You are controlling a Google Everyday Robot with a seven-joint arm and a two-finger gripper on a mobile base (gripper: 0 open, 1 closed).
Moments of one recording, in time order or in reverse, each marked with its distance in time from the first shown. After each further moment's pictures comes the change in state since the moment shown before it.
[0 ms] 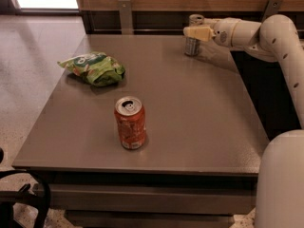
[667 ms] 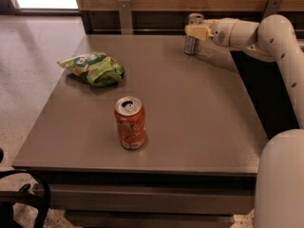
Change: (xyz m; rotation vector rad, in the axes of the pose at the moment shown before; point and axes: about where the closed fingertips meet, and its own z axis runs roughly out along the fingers) arm 0.001 0.004 0.007 -0.010 0.001 0.002
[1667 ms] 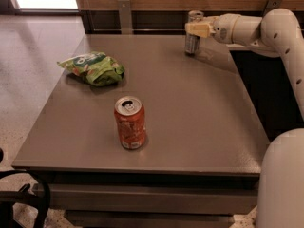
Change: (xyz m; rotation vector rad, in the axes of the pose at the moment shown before) arm -0.012 0.009 -0.008 -0.014 0.021 -0.007
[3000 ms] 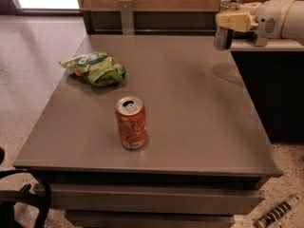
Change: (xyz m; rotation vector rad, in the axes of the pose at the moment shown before) arm -0.058 0.050 -0.130 0.037 0.010 -0.082
